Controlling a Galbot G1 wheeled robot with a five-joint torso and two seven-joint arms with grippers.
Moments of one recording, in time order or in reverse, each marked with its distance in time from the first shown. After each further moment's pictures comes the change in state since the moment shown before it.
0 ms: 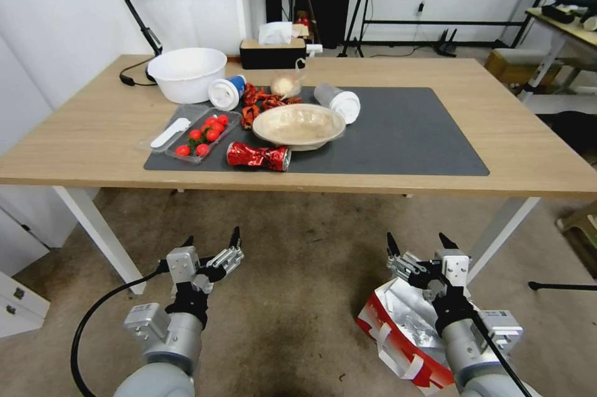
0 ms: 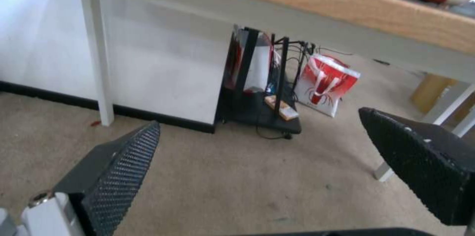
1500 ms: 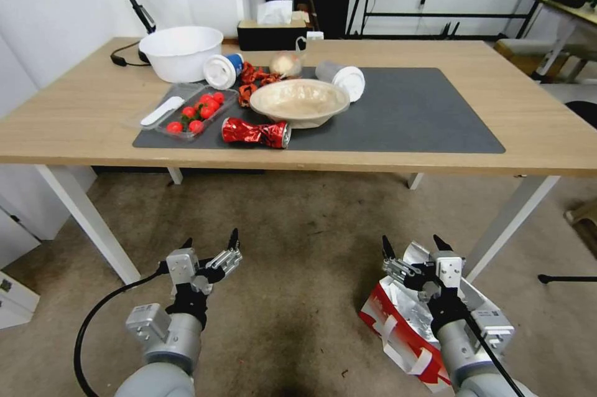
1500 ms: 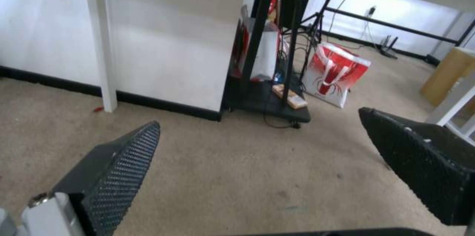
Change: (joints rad) left arm 0.005 -0.003 -0.003 0.012 0.007 -0.012 0.000; right arm 0.000 0.008 -0.007 -0.014 -0.019 0.002 -0.025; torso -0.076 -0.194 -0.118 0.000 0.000
